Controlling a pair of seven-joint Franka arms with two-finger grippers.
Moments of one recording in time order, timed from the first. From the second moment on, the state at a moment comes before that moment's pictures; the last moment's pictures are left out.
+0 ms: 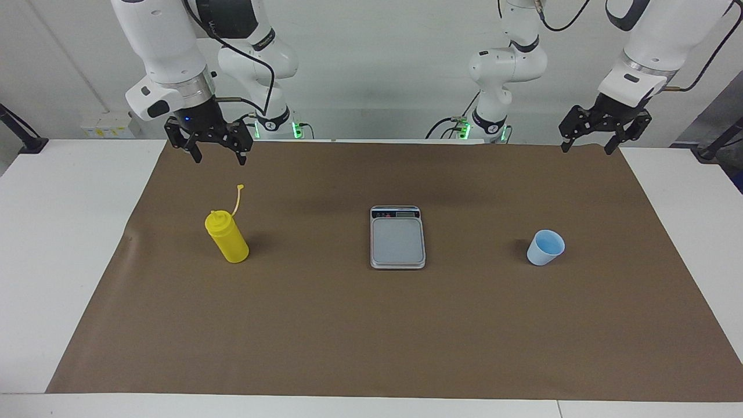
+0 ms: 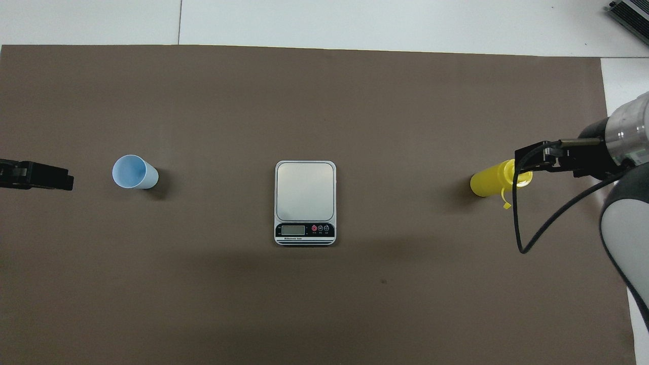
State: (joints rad) left arm 0.04 -0.11 -0.10 -1.67 -0.03 1.58 0.06; right arm -0.03 -0.01 0.12 -1.59 -0.01 1.59 0.16
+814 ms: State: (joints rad) left arm 0.04 -0.12 -0.10 -1.67 -0.03 1.58 0.06; right arm -0.03 -0.01 0.12 -1.59 -0.01 1.59 0.16
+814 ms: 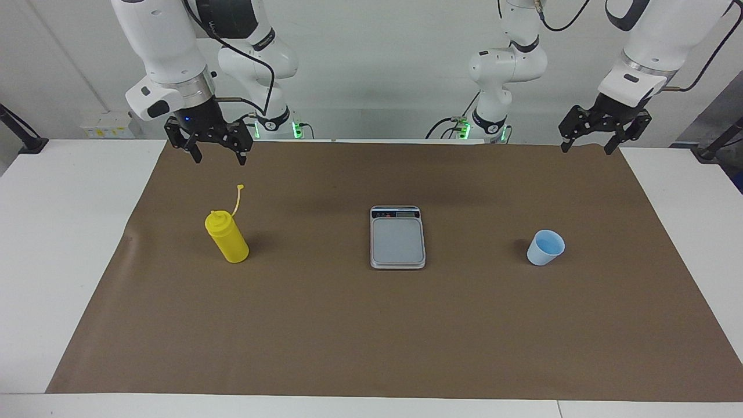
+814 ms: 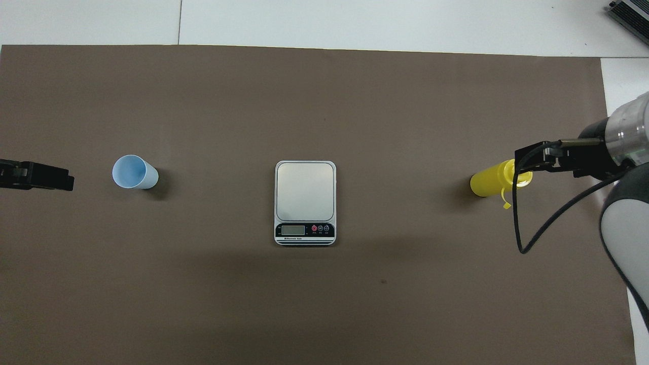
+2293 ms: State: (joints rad) left arm 0.10 0.08 -0.08 -2.01 -0.03 2.13 -0.06; right arm -0.03 -0.01 0.12 -1.59 -0.01 1.59 0.16
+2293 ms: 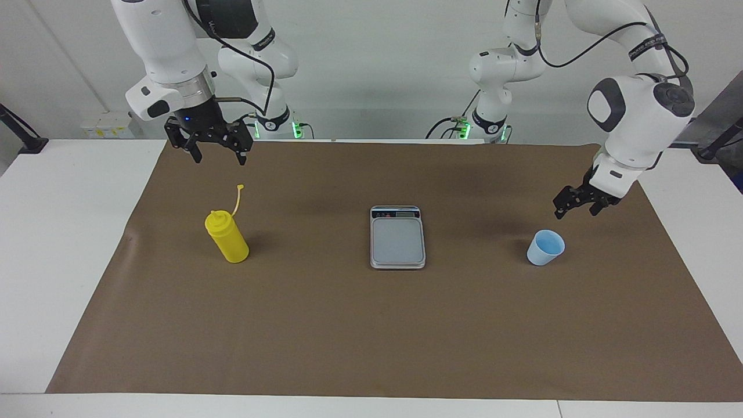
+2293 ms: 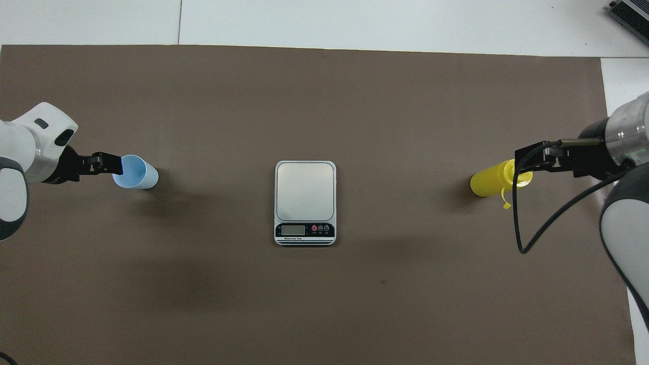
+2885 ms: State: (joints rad) left arm 0.10 0.18 -0.08 -2.06 -0.03 2.25 -0.12; right arm -0.03 -0.01 0.12 -1.59 -0.01 1.59 0.16
